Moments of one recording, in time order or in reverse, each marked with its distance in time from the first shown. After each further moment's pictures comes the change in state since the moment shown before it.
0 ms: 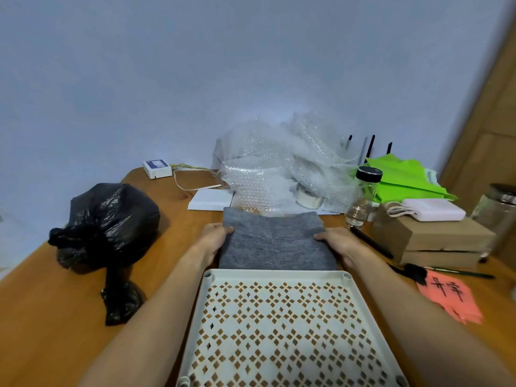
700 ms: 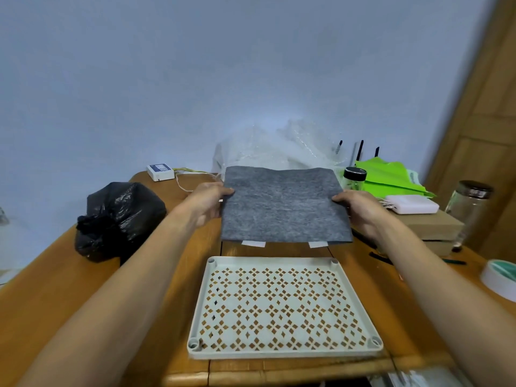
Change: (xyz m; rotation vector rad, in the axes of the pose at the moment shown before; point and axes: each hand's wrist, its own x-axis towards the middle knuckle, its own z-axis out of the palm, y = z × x) left_hand -0.071 0.081 -0.021 -0.027 -0.149 0.232; right_hand -0.073 -0.059 -0.054 0.275 0.064 -0.206
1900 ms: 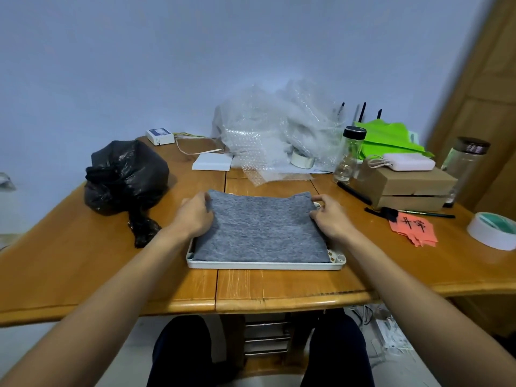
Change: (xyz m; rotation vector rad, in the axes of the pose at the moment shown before) left_hand -0.065 -0.107 -0.024 1.028 0.217 0.083; right_hand -0.079 0.090 0.039 -0.641 -0.021 -0.107
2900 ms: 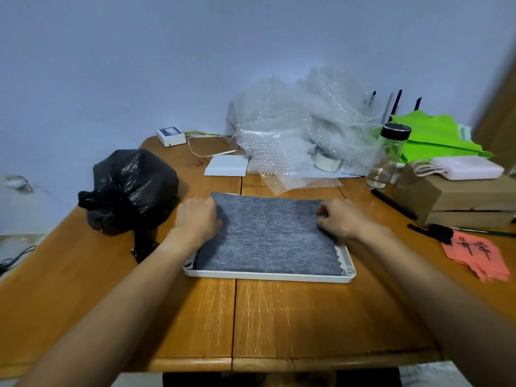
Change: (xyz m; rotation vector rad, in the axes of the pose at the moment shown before) left_hand 0.067 -0.012 -0.006 0.574 0.061 0.070; right_hand 0.087 -0.020 0.025 -0.631 -0.174 -0.143
